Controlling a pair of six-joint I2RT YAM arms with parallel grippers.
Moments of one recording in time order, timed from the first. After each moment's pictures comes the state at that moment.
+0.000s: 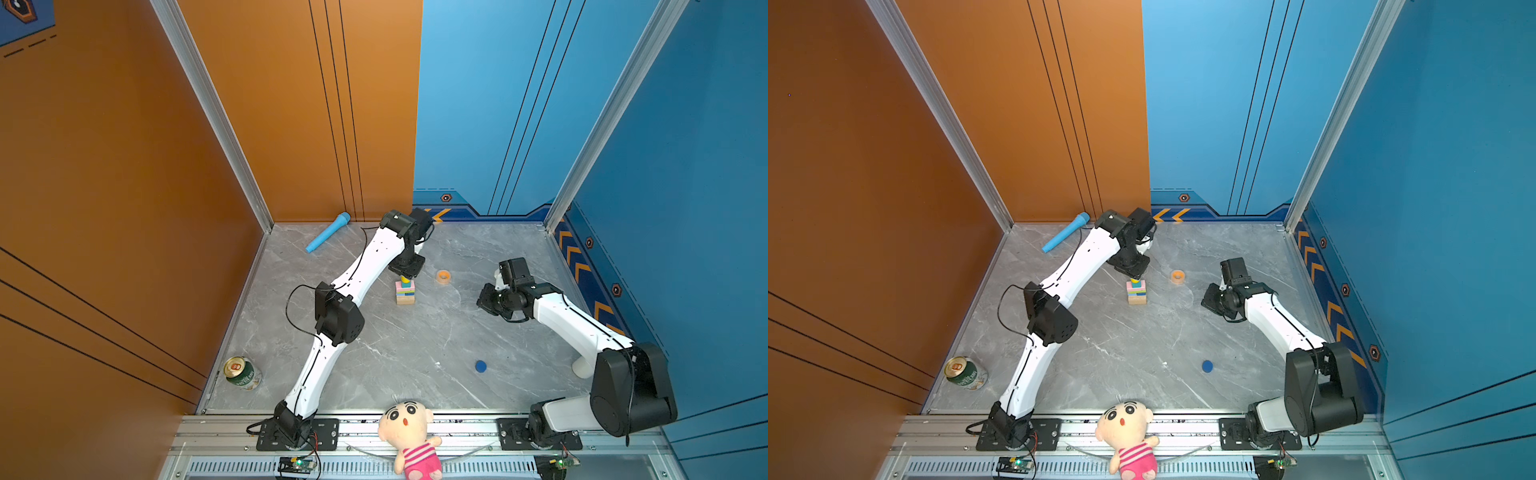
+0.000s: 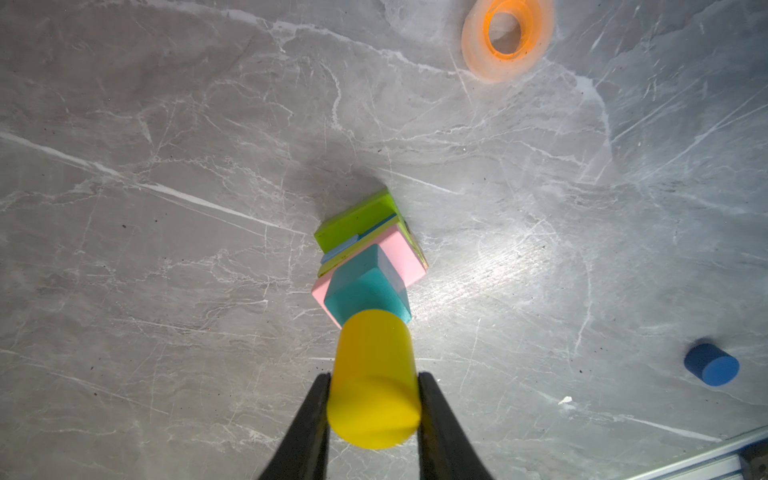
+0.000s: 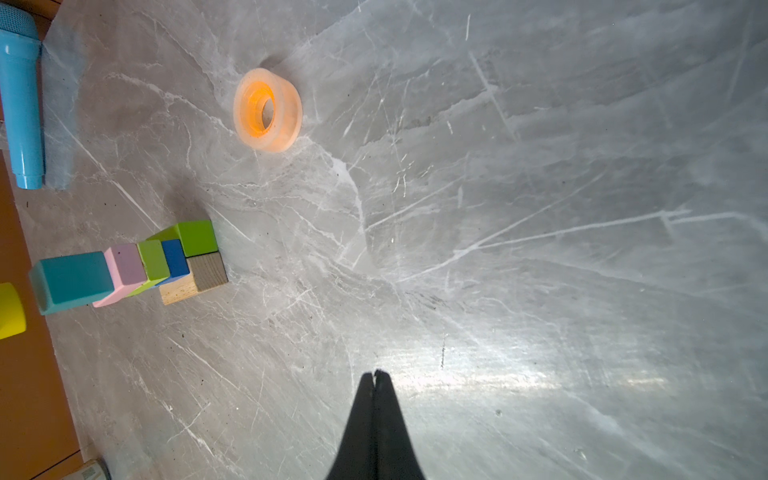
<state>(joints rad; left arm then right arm) -0.62 2.39 2.58 -1.57 -0.04 -0.14 0.20 1.42 0.92 -0.54 -0.22 0.64</state>
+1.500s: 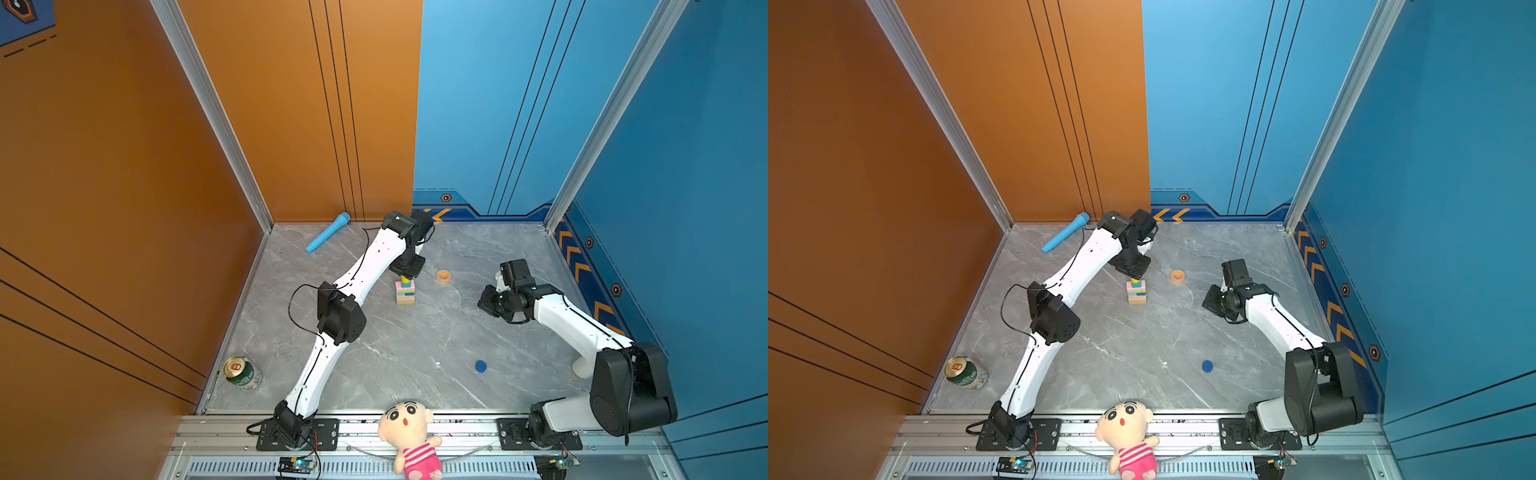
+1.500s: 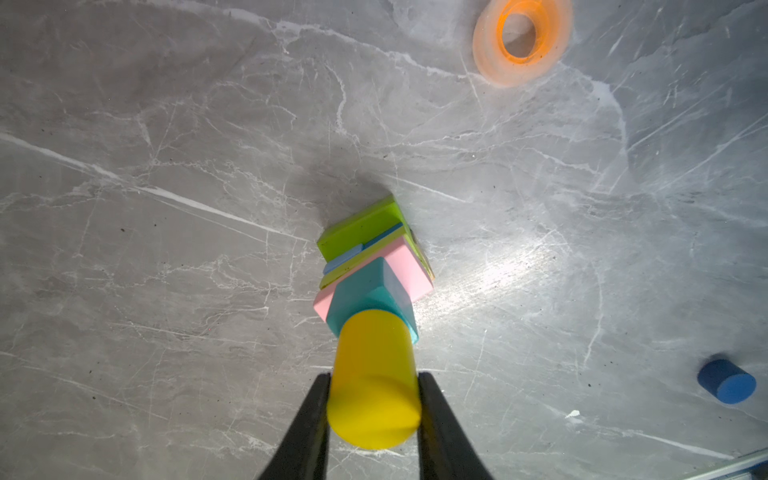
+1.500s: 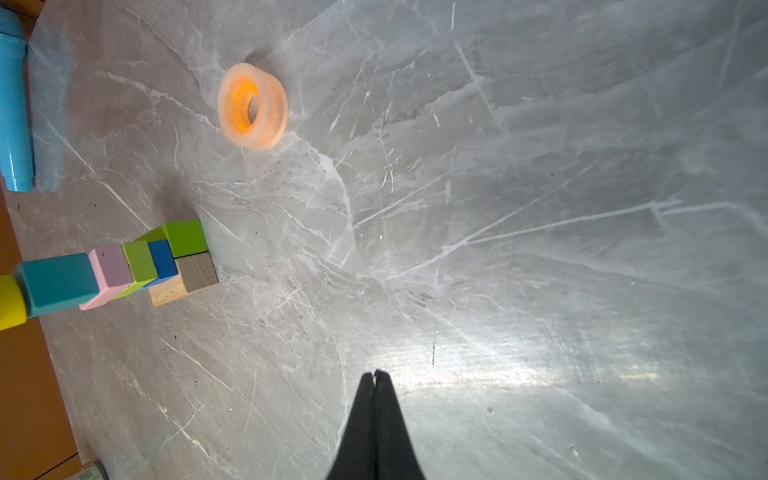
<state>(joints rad) -0.62 2.42 2.61 -1.57 -0.05 -0.15 0.19 1.42 0.90 -0.54 -0.23 0.64</state>
